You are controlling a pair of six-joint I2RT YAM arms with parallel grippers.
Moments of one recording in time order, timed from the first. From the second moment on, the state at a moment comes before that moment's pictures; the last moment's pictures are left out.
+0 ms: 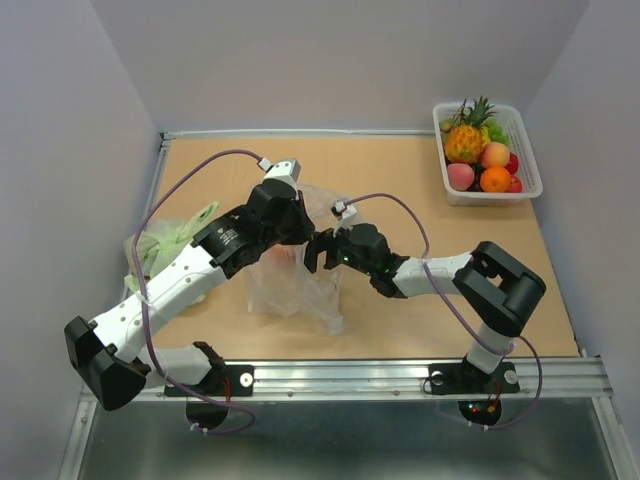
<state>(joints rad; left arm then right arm) -0.77 1.20 1.20 -0.60 -0.18 -0.64 0.85 1.69 0.78 0.68 -0.05 0.48</state>
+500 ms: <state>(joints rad) -0.78 1.10 0.97 -0.68 -0.40 -0.73 0.85 1.93 0.85 0.82 -0.11 0.54</state>
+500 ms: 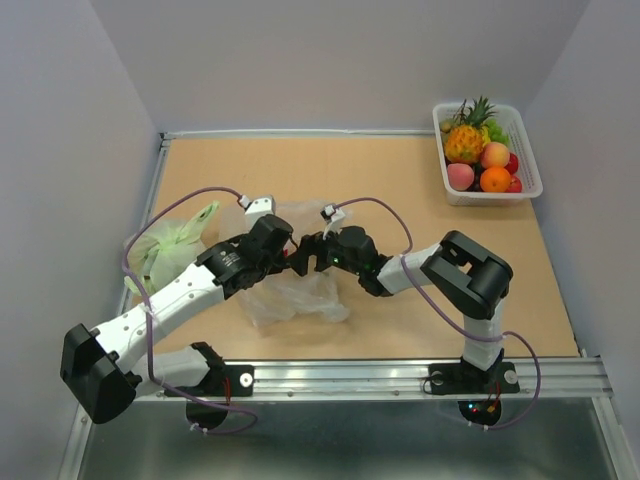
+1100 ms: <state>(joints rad) -0.62 1.09 0.75 -0.55 -0.57 -0.82 0.88 1.86 0.73 0.77 -0.13 0.52</state>
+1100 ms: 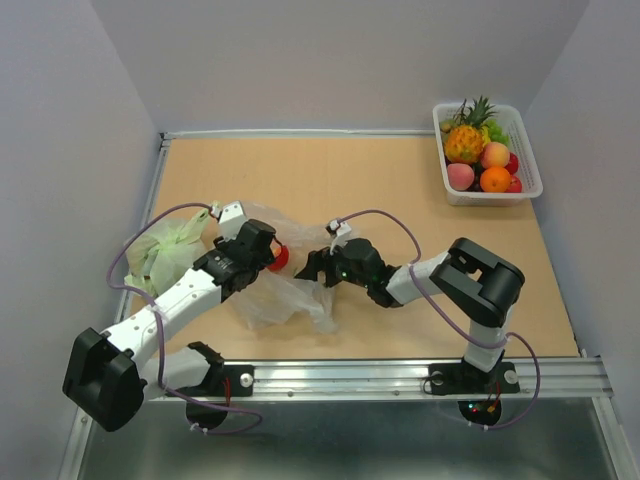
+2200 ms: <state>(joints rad) -0.54 1.04 0.56 -0.06 -0.21 -0.68 0.94 1.48 0.68 0.49 0.14 0.39</state>
